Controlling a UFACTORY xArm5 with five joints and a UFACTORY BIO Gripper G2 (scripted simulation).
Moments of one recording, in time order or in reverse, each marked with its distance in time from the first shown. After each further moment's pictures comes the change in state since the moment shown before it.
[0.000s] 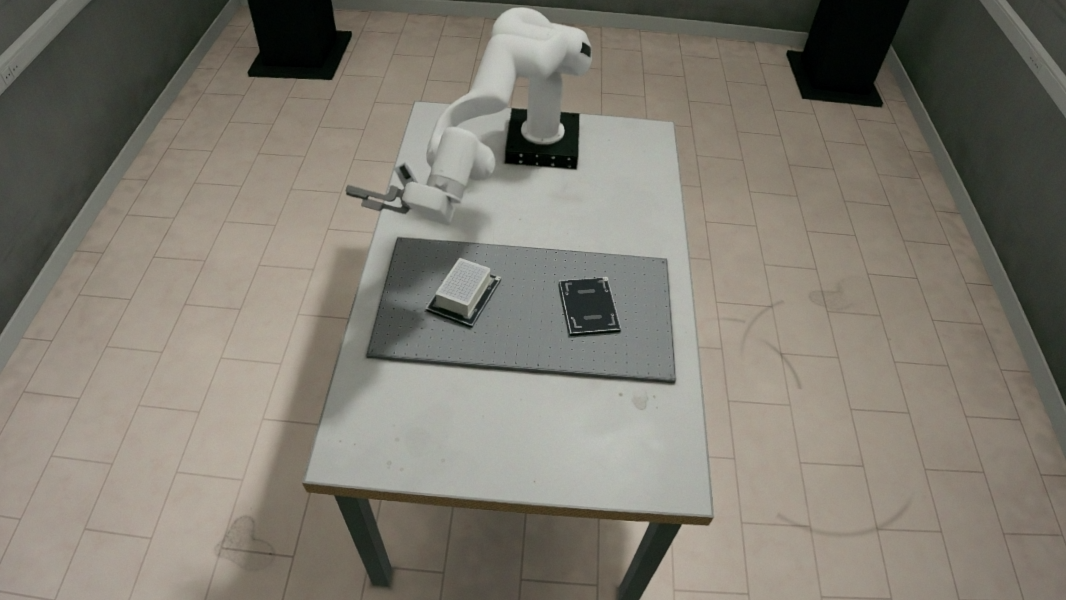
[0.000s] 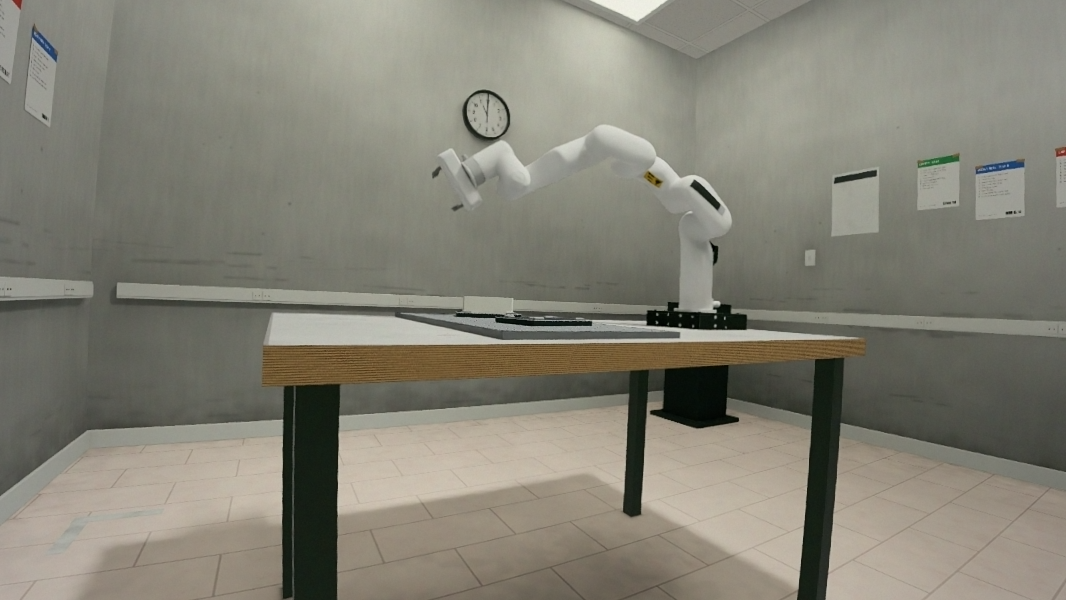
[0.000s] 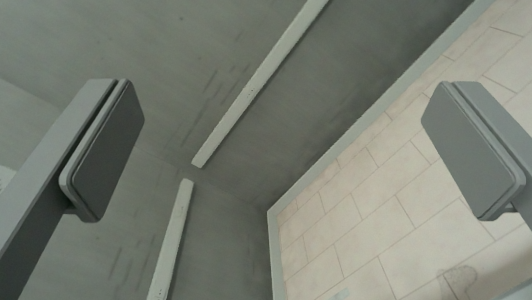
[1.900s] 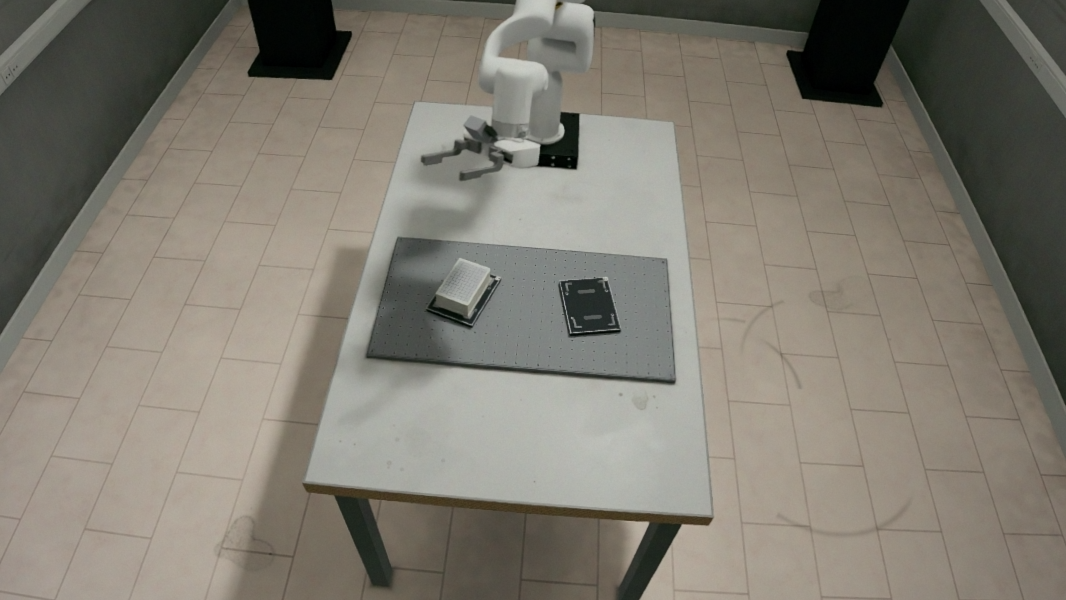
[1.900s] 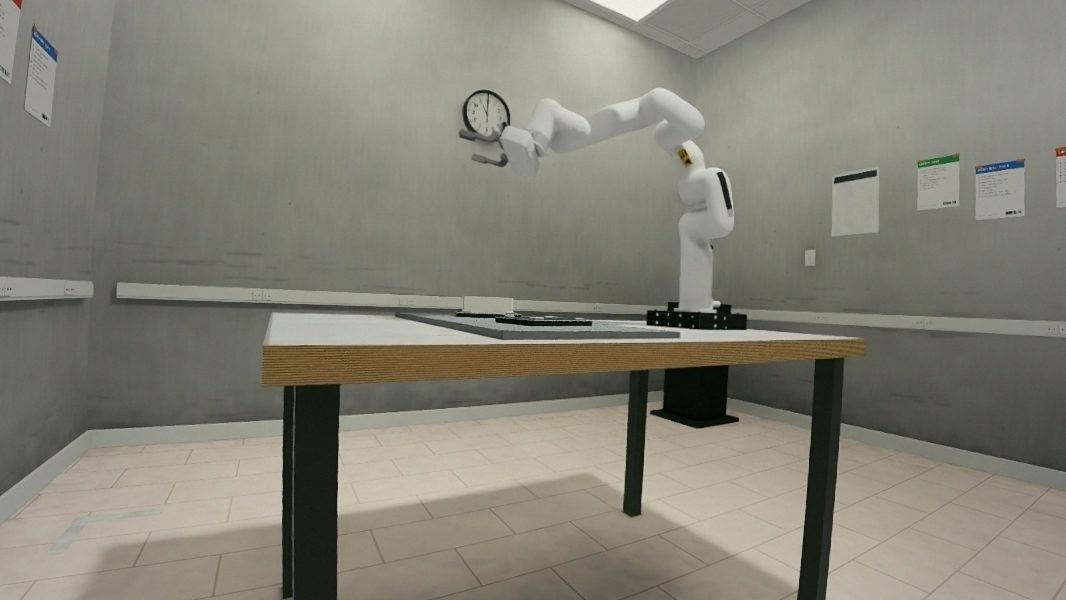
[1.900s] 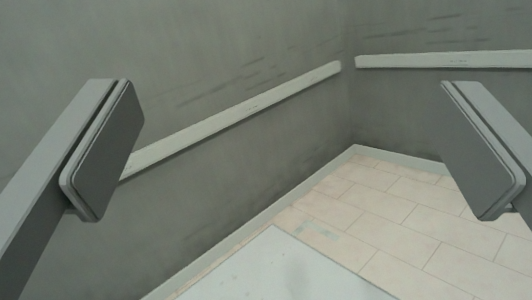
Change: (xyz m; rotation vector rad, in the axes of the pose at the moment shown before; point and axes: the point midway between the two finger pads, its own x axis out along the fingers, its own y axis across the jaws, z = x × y) arm -0.159 0.052 0.096 -0.436 0.369 0.927
